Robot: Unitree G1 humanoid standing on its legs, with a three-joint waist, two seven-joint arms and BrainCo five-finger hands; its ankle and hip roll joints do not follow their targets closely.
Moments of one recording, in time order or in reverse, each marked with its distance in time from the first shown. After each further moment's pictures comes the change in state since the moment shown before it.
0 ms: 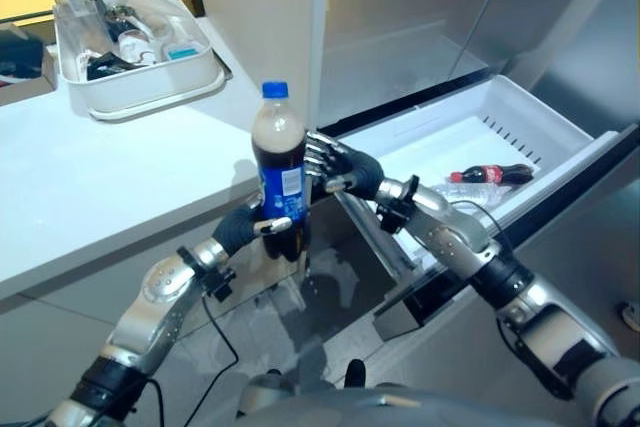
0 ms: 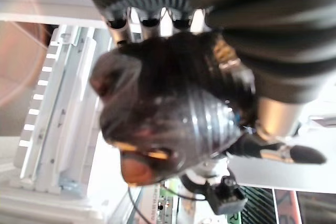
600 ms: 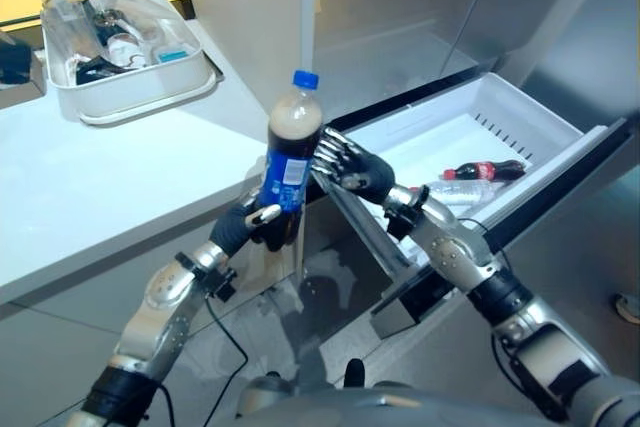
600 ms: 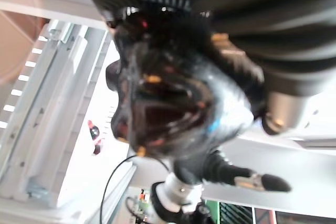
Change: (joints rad) left arm 0.033 -0.063 0.048 0.000 -0.040 0.002 0.016; right arm 0.082 0.036 -0.074 -0.002 0.021 -0.031 0.014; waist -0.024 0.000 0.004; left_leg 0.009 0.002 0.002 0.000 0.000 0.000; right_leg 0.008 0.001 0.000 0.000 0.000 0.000
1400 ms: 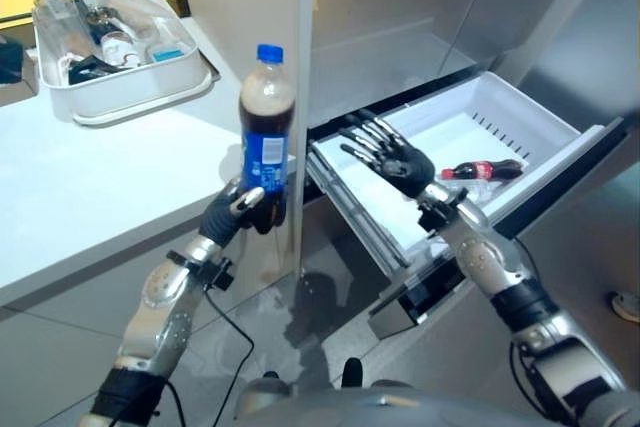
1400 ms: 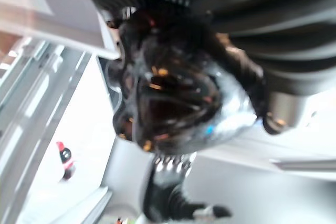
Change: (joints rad) left arm 0.002 -0.072 0.063 0.002 -0.009 -0.015 0.029; right arm 0.103 0.005 -0.157 0.012 0.022 -0.042 -0.010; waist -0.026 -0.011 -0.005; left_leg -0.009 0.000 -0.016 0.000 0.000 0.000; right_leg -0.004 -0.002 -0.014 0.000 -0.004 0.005
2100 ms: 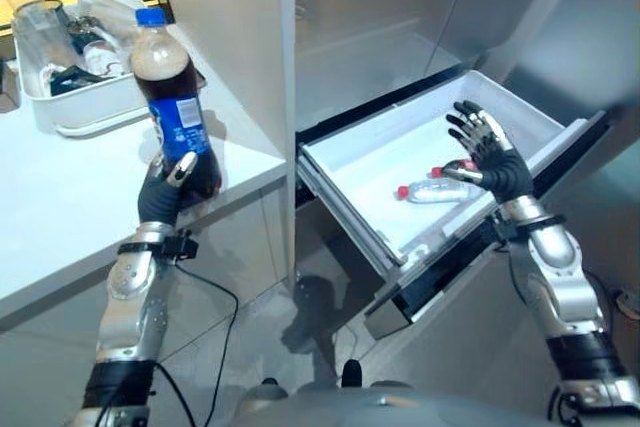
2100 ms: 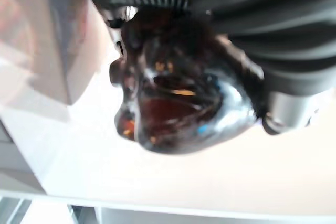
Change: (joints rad) left arm -0.039 -0.105 0.281 0.055 0.106 -0.014 0.296; right arm 0.312 -0.078 -0.390 -0.169 -0.564 -0.181 -0.275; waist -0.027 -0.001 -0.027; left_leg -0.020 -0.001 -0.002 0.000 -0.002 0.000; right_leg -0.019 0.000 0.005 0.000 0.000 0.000
